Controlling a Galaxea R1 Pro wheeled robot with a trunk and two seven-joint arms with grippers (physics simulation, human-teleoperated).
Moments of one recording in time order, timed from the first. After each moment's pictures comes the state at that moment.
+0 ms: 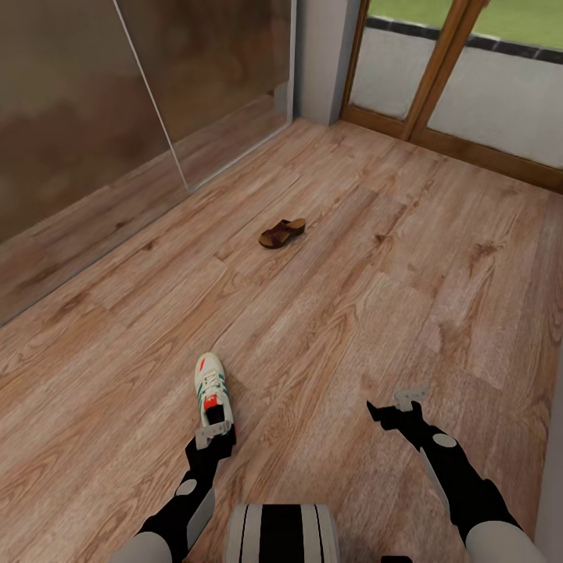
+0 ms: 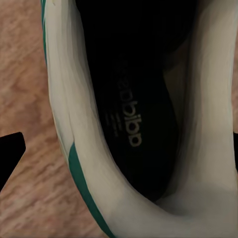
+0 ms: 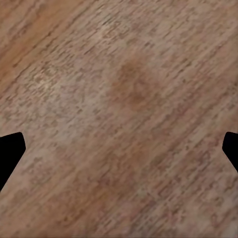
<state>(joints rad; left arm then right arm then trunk) -0.57 -0.15 0.11 -0.36 0.06 -0.35 0.10 -0.52 -0.10 -0.14 -0.82 0.15 0.08 0.28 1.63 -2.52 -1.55</state>
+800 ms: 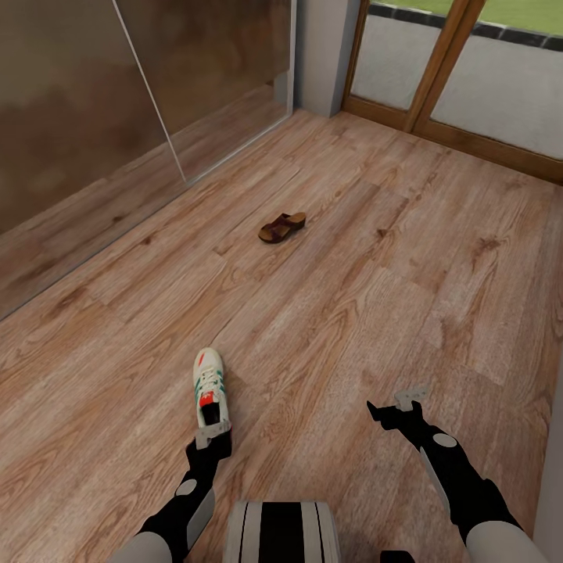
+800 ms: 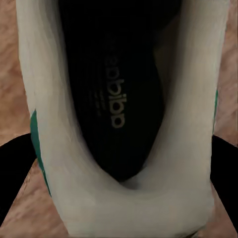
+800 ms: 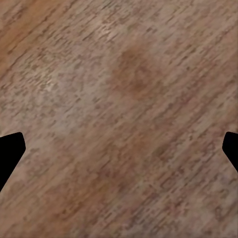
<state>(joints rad) -0.56 -0.15 0.11 -0.36 0.06 -0.35 0.10 -0.52 -0.10 -0.14 -0.82 0.15 0.08 0.28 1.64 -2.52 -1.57</state>
